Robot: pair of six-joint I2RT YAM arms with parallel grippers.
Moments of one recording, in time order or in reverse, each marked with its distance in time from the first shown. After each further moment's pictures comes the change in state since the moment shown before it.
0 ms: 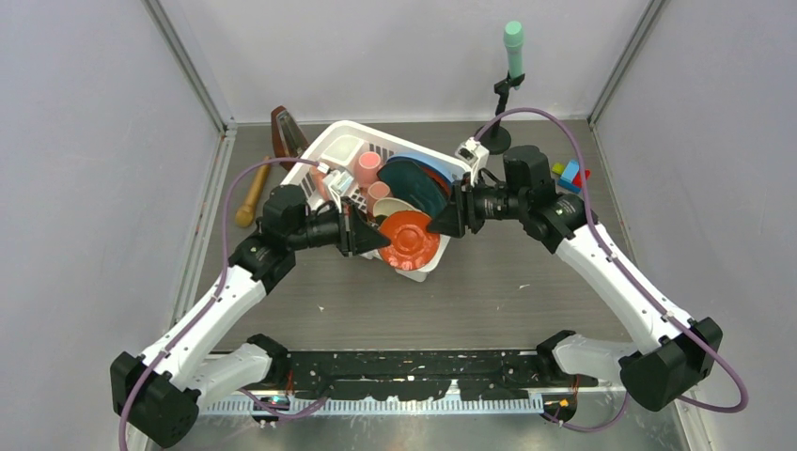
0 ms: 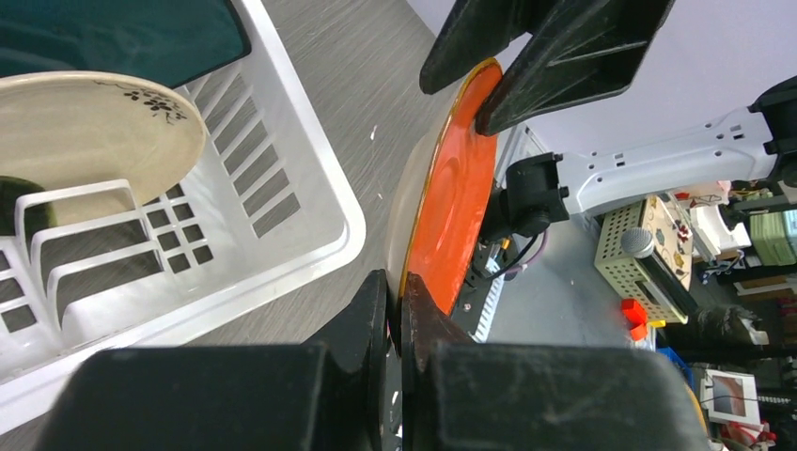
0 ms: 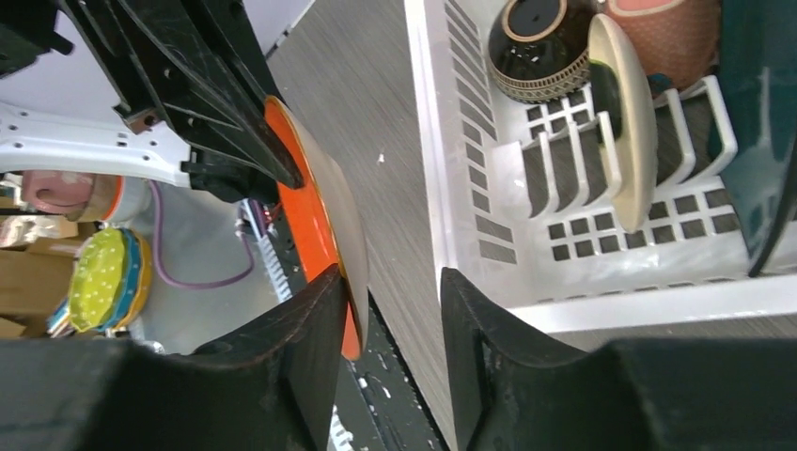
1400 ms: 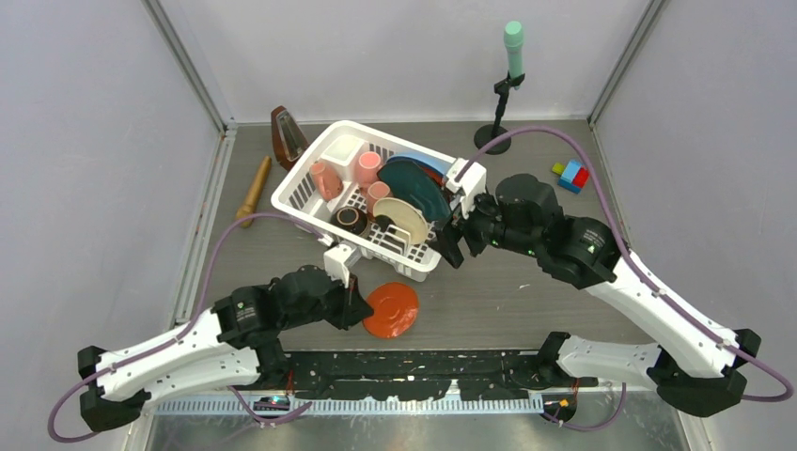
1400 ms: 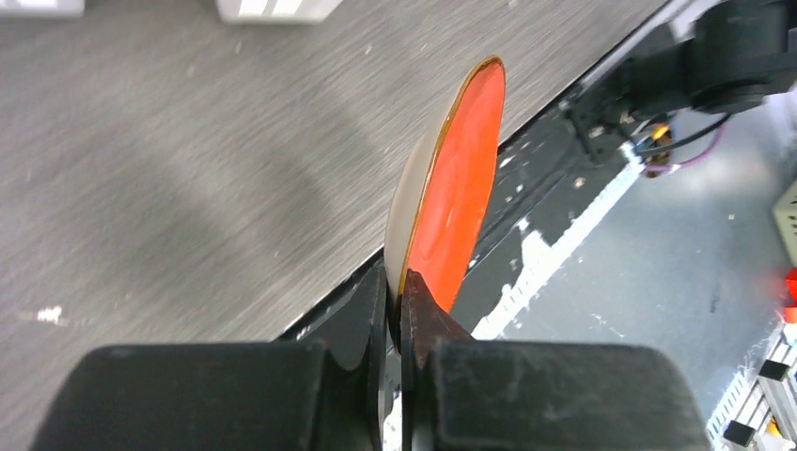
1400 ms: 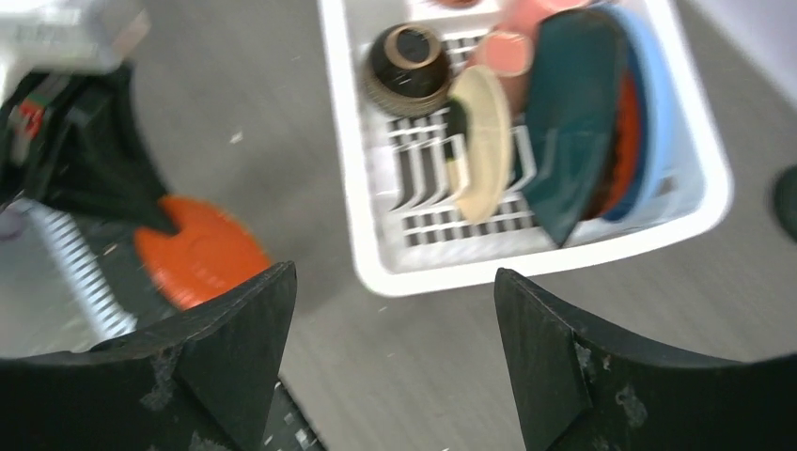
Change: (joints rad) left arm -0.631 -0.303 -0.133 -0.535 -0.822 -0.185; right arm 0.419 -0.103 0.176 -0.198 0.728 -0.296
